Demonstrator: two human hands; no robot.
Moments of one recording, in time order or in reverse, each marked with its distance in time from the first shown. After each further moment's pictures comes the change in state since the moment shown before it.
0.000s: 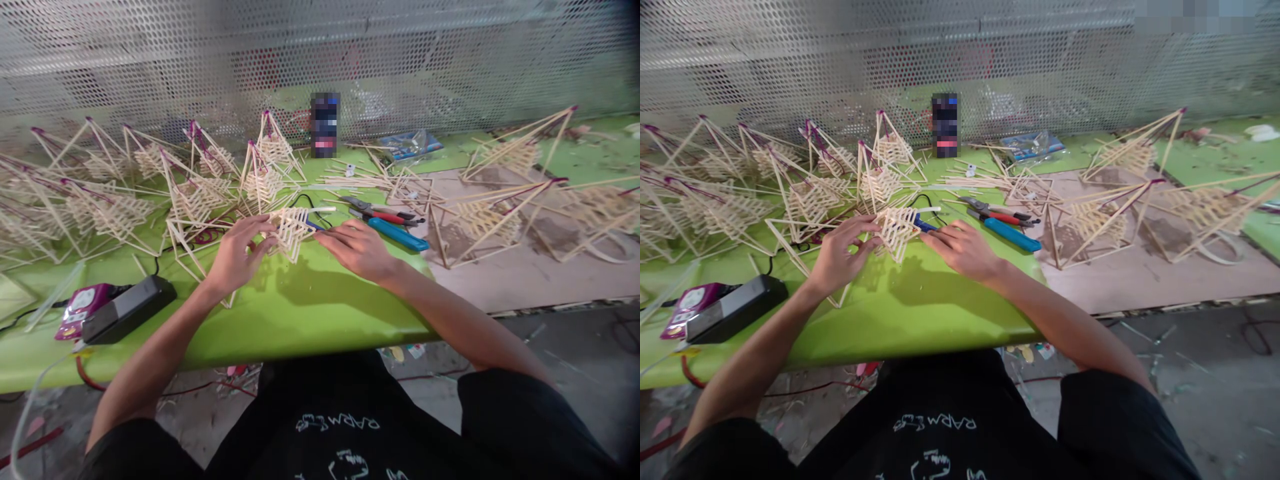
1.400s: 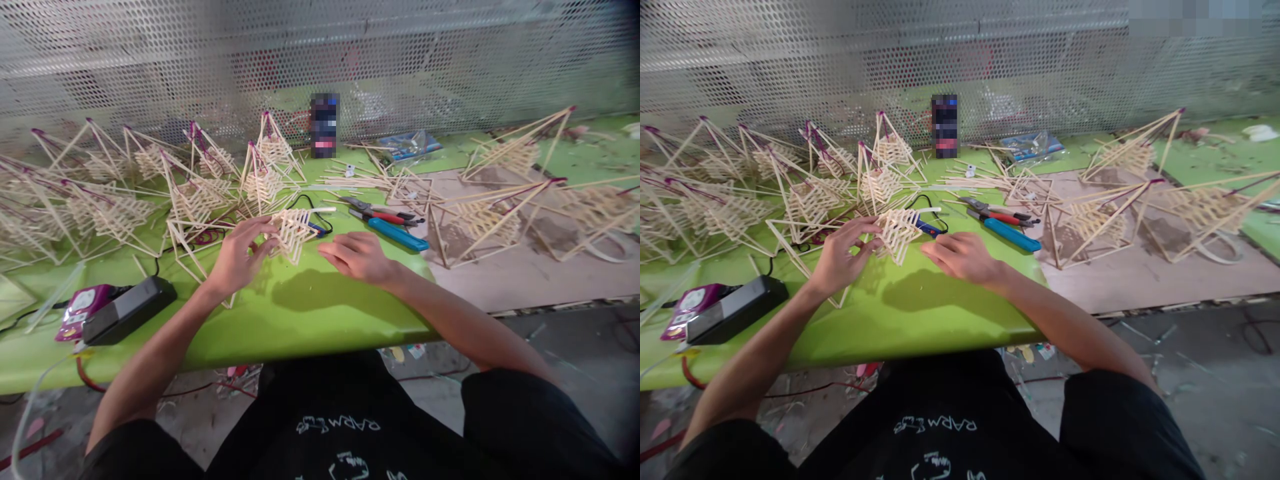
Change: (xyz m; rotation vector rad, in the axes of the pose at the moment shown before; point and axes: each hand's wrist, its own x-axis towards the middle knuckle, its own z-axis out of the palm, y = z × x) left_hand 0.000 0.004 0.000 -0.034 -0.019 -0.013; right_hand 0.001 -0.012 -0.001 0.063 0.255 -0.025
